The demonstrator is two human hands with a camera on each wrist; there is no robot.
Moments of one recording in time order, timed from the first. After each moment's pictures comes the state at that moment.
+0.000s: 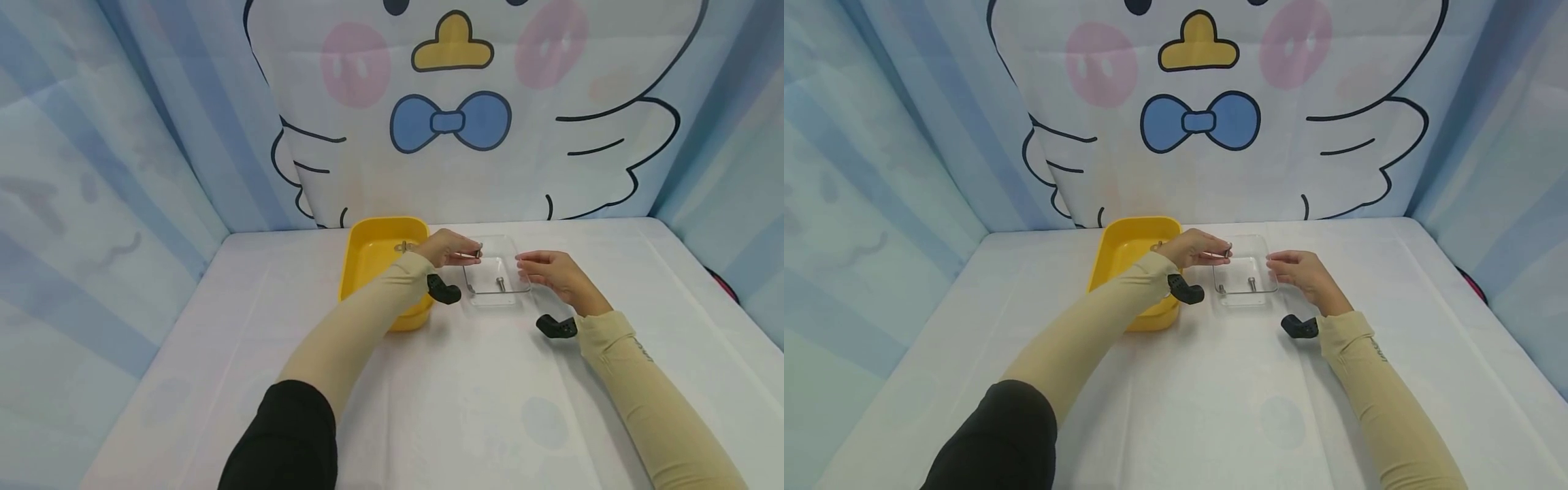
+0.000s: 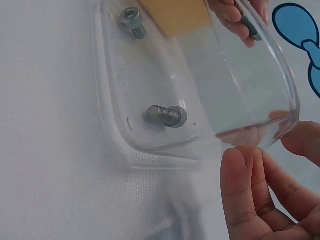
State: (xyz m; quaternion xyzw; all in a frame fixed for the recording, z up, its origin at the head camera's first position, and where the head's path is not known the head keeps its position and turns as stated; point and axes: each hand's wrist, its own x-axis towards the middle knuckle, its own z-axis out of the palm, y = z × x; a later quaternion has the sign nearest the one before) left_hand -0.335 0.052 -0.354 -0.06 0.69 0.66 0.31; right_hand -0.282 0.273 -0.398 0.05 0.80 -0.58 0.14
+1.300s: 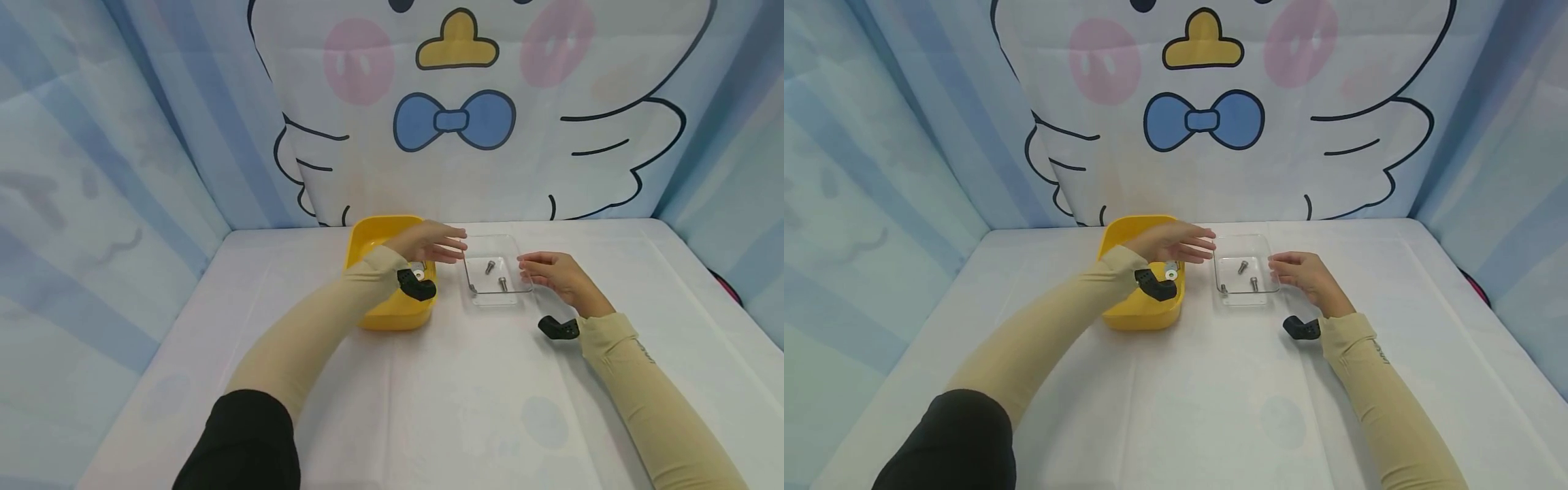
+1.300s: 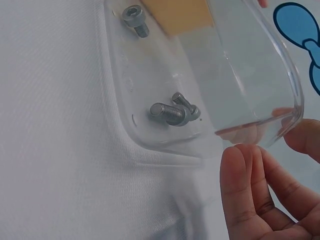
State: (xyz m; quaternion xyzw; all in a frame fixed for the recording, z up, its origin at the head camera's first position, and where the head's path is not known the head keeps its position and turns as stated) left_hand -0.328 0.010 -0.322 -0.02 0.70 0.61 0.36; right_hand -0.278 0.271 -0.395 0.05 0.79 -0.60 0.14
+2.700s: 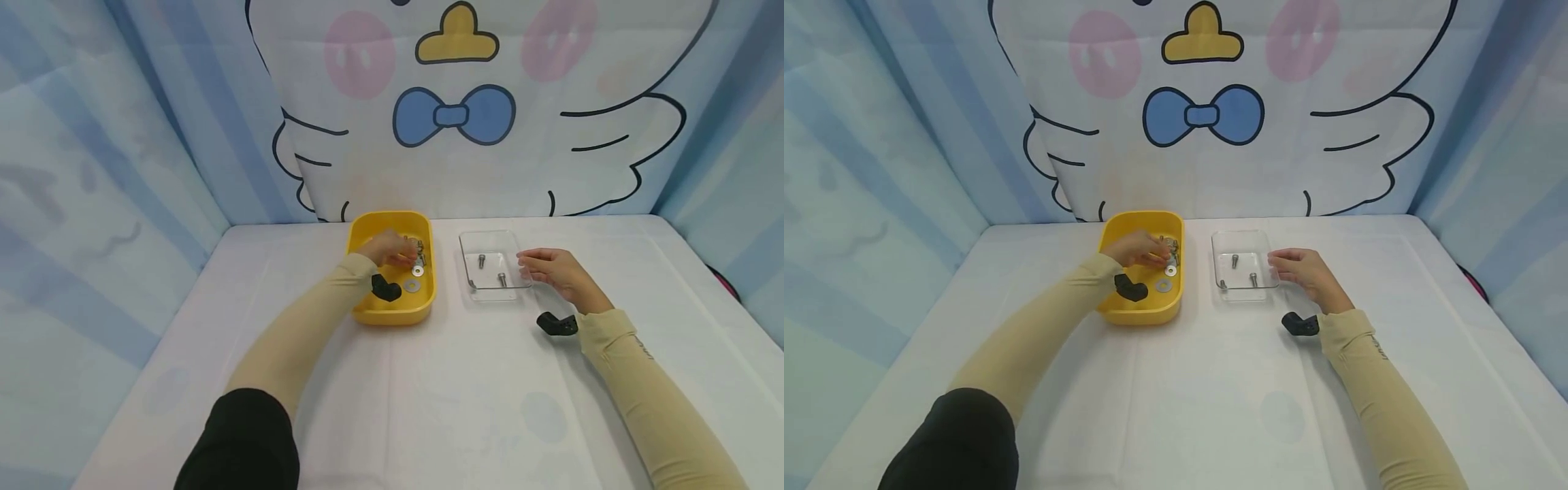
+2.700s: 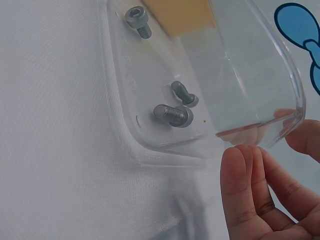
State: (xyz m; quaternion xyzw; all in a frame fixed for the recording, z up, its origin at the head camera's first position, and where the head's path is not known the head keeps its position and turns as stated) left_hand -0.342 -0.046 -0.364 -0.06 0.80 0.53 0.28; right_hand -0.277 0.270 -0.393 0.05 0.79 -0.59 0.15
